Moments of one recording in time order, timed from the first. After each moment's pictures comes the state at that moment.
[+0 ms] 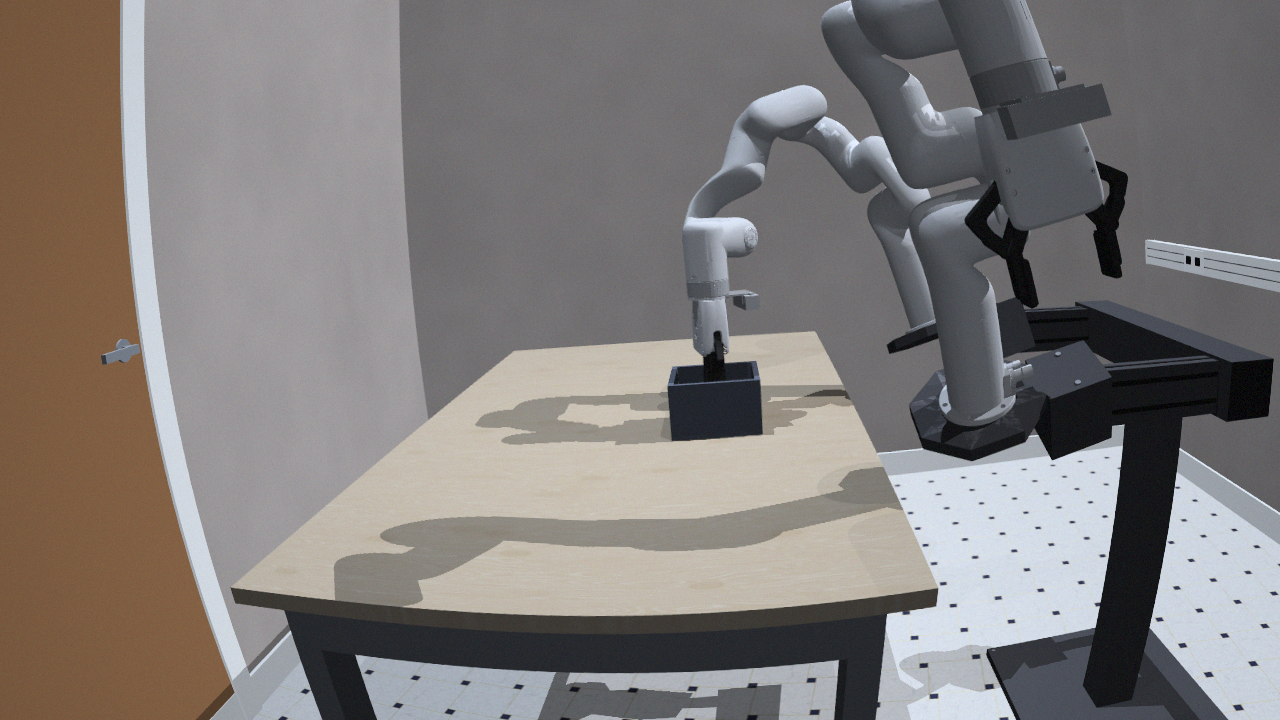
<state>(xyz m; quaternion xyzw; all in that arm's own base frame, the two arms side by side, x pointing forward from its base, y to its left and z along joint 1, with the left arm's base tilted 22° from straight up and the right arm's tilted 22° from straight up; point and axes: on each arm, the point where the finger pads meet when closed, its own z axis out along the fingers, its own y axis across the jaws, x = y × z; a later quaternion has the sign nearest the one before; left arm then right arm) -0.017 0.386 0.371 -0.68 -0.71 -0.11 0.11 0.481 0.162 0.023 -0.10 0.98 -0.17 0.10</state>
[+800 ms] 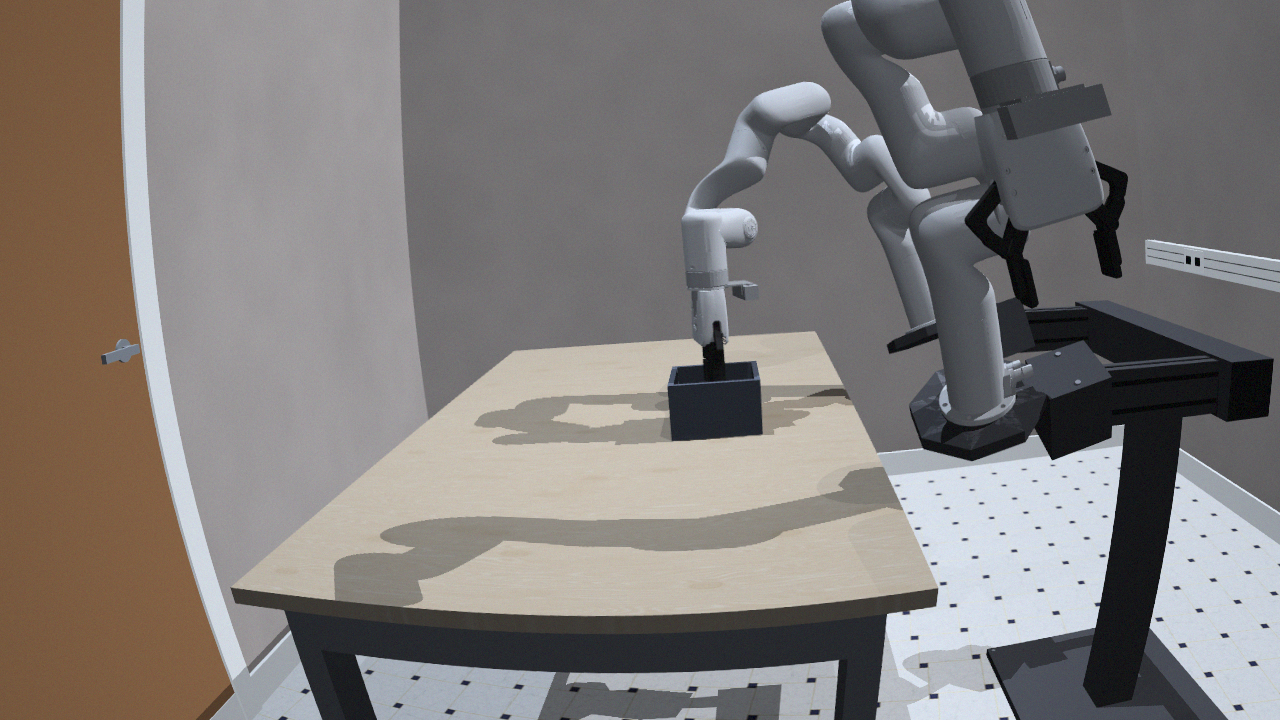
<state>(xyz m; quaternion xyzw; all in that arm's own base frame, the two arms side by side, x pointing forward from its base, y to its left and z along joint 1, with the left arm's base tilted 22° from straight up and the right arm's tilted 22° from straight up) -0.017 0.386 0.371 -0.68 -0.71 -0.11 0.11 0.477 0.167 0.039 -0.10 0.98 -0.17 0.10</state>
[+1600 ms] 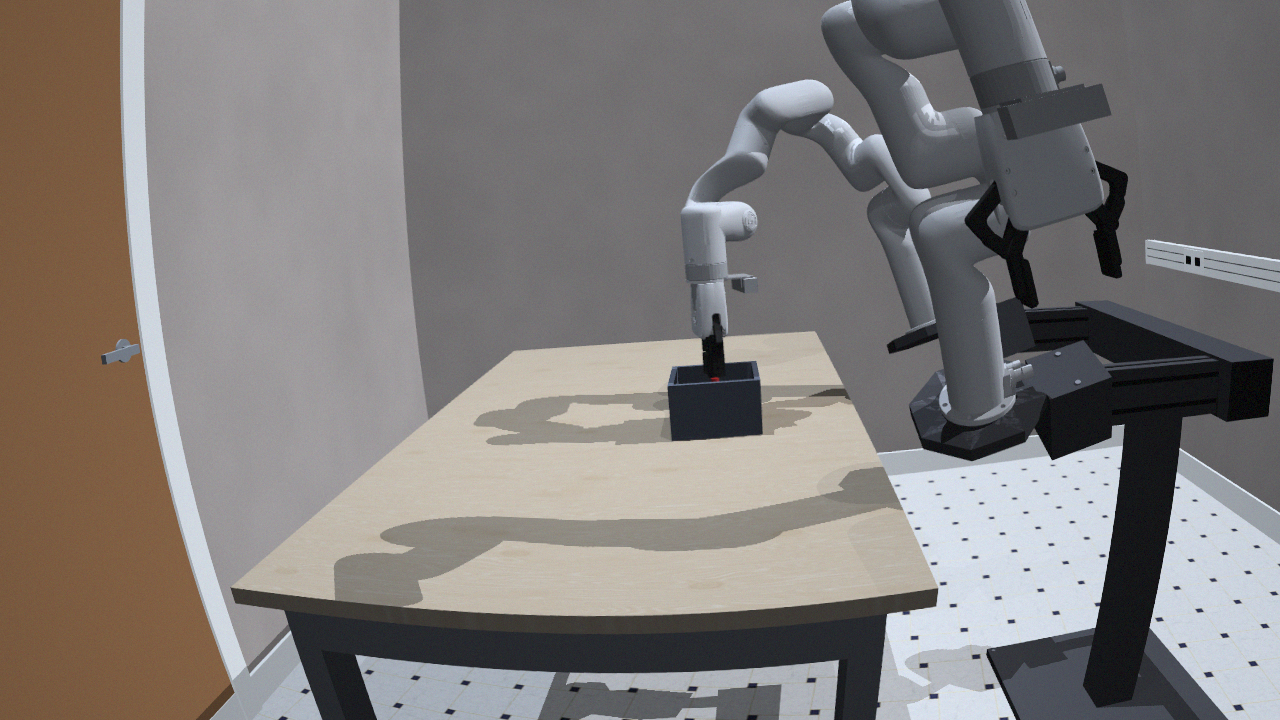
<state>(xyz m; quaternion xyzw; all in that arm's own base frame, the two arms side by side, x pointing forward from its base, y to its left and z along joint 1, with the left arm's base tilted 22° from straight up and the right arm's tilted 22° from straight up) -0.017 0.386 0.371 -0.68 -0.71 -0.11 0.11 0.474 0.171 0.051 -0.10 0.98 -0.17 0.10</state>
